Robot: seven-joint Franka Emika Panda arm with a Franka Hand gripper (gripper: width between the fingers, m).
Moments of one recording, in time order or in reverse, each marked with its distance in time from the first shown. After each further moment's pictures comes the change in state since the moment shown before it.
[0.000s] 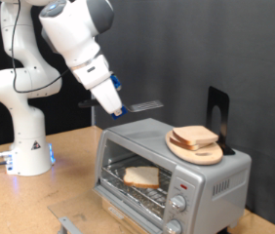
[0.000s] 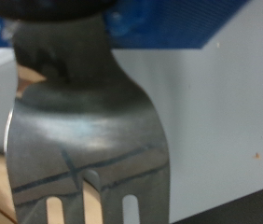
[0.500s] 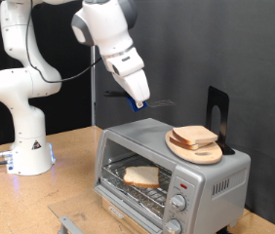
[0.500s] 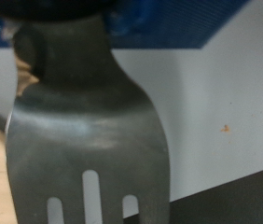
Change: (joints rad) arm 0.024 0.021 0.152 0.042 -0.127 0.003 0.165
